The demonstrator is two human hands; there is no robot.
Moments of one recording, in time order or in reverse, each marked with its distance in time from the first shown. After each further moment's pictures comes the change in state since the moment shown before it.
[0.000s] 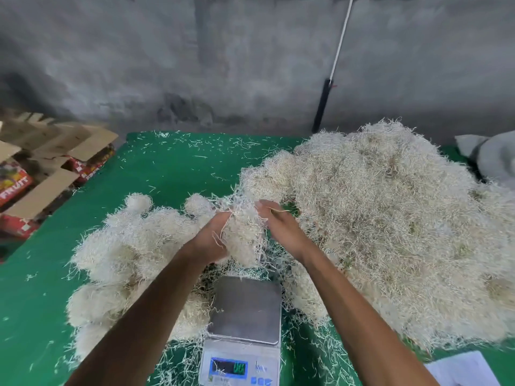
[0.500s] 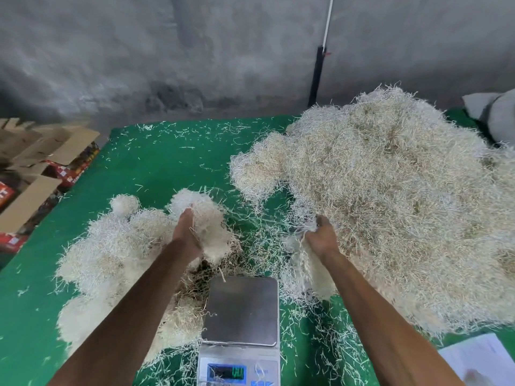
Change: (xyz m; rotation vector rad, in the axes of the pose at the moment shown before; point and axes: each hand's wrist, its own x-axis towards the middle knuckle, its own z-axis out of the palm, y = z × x) left_hand 0.067 -0.033 -0.007 -0.793 0.266 -0.462; right_hand 0.047 0.151 -0.068 -0.079 0.455 0.345
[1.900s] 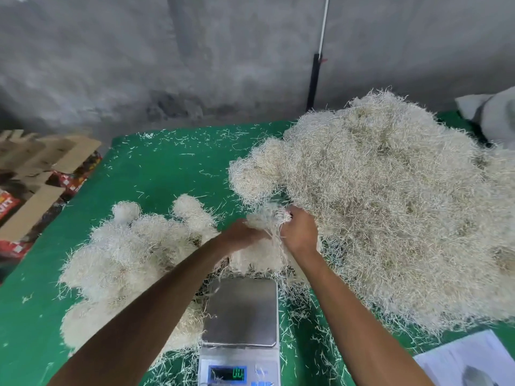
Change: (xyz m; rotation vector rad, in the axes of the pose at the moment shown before) left_hand -0.039 -0.030 0.081 1.187 -0.389 0.296; right_hand -0.030 -0.051 0.027 -0.239 0.165 -0.337
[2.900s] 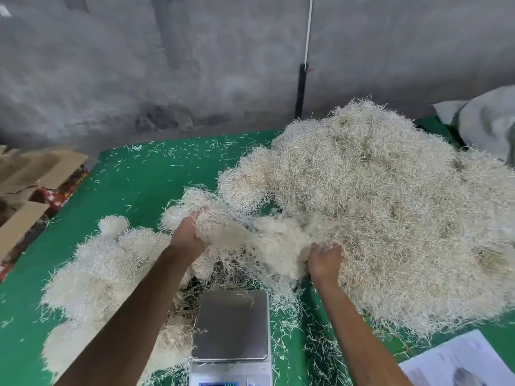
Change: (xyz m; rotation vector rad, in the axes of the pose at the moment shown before) left_hand -0.002 -0.047 -0.047 -0.022 0.497 -0.090; right_hand -0.026 0.083 -0.022 0.445 0.188 0.517
